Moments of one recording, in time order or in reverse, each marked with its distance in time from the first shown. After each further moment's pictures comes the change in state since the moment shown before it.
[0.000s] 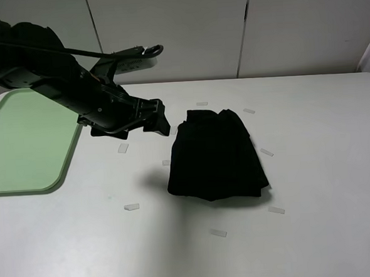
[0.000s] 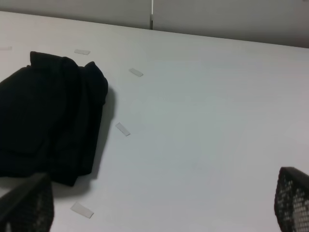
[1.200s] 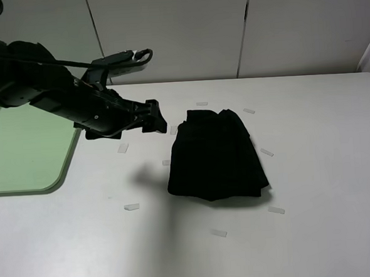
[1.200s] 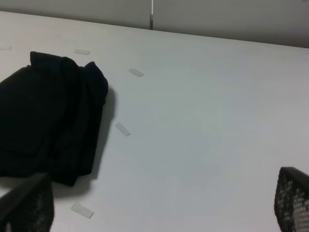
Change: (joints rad) left arm 0.043 0.000 0.099 -0.167 -0.174 0.132; right arm 0.000 0.000 0.000 0.001 0.000 0.001
